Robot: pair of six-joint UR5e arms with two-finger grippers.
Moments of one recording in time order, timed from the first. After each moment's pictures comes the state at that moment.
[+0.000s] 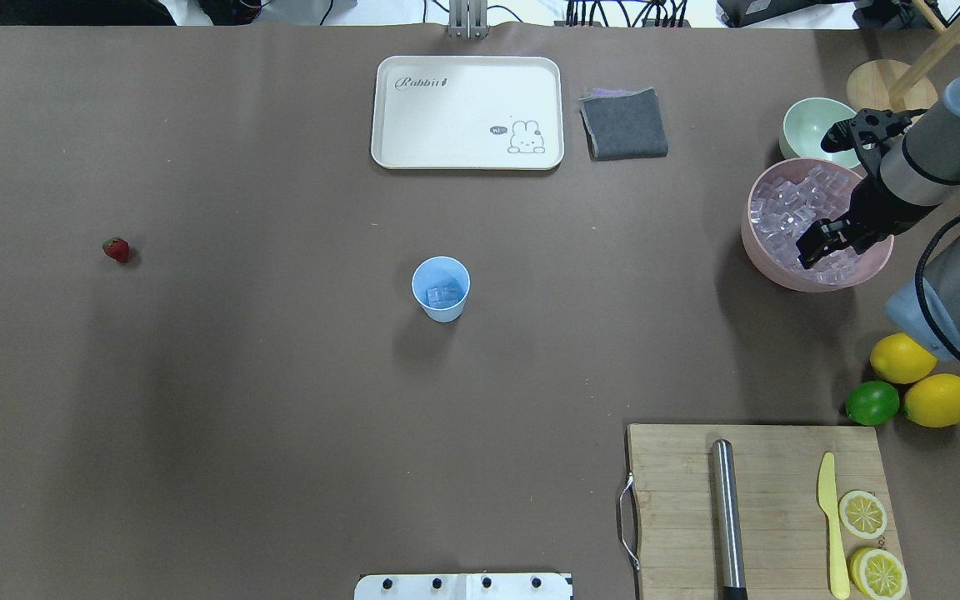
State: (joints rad) left arm -1.48 -1.68 -1.63 -1.95 -2.32 -0.24; right arm 0.99 -1.39 1.73 -1.50 2.19 0.43
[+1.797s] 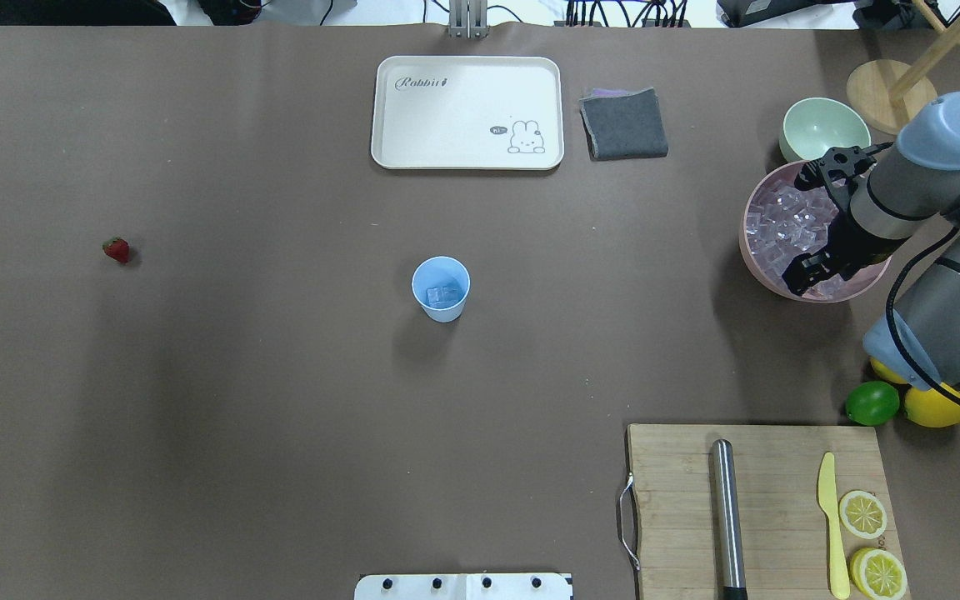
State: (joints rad) left arm -1.48 -1.70 -1.62 -1.95 -2.31 -0.24; right arm 0.92 -1.39 1.71 -1.50 2.13 0.41
